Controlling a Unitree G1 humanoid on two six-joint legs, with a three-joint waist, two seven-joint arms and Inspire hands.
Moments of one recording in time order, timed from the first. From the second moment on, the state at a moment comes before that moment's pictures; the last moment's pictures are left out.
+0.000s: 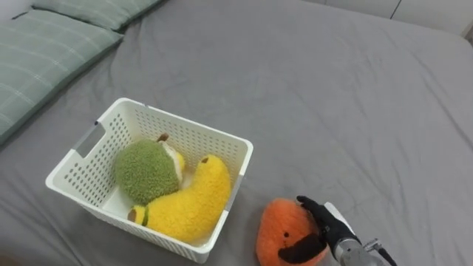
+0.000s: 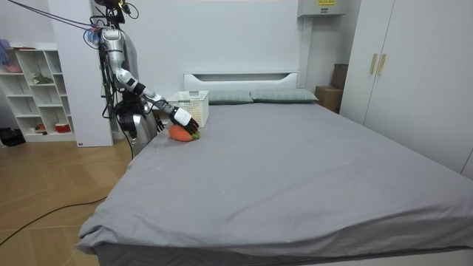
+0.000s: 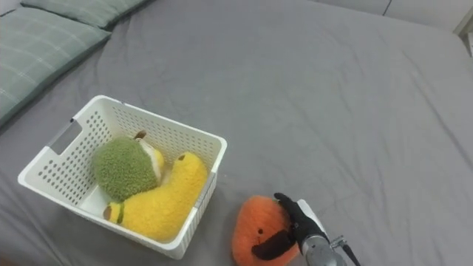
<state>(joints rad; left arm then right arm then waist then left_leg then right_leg) 0.16 0.14 0.14 1.01 -0.16 0.02 -0.01 -0.03 -0.21 0.17 0.71 -0.32 0.05 0.07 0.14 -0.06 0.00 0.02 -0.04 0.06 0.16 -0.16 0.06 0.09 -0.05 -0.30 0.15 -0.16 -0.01</state>
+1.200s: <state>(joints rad) 0.17 0.14 0.19 1.05 -0.16 0.02 -0.03 -0.05 -0.25 0.04 0.53 -0.37 0.03 0.00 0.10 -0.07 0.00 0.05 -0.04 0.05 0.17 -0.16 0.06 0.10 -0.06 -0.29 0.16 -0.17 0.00</state>
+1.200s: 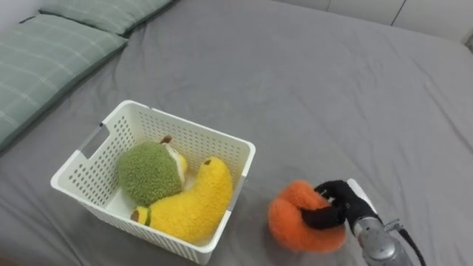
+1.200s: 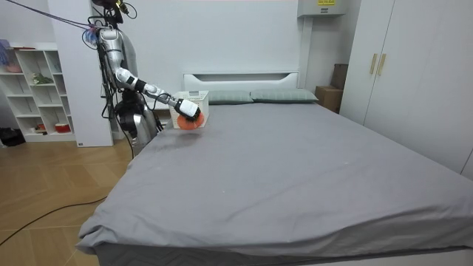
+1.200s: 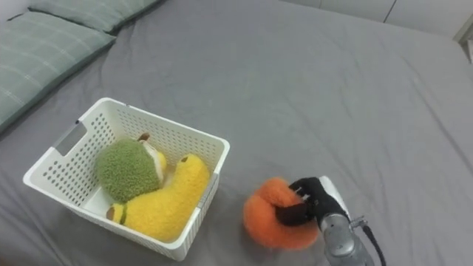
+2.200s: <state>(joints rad) 0.19 0.15 0.22 1.05 -0.14 0.01 -0.03 -0.07 -0.31 -0.05 -0.14 -0.40 0.07 0.07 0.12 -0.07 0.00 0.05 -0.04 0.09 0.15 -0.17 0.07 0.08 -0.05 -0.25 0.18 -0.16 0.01</state>
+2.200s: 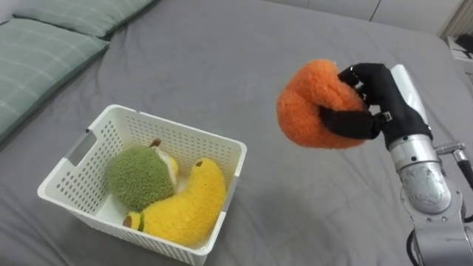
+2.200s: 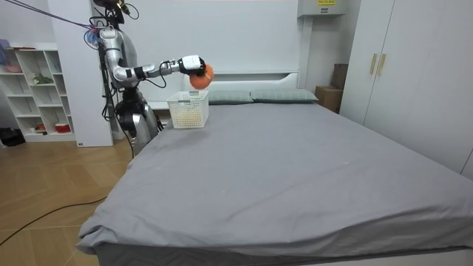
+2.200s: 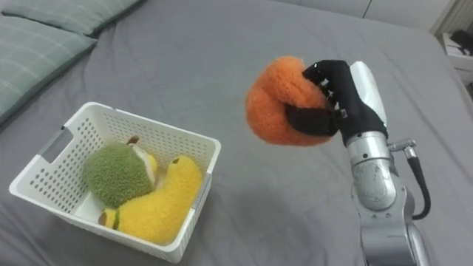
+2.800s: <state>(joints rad) 0.15 0.16 0.18 1.06 -0.14 0.00 -0.03 -0.18 -0.31 0.15 -0.28 -0.52 0.09 0.19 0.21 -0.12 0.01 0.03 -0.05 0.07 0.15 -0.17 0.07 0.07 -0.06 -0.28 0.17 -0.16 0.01</state>
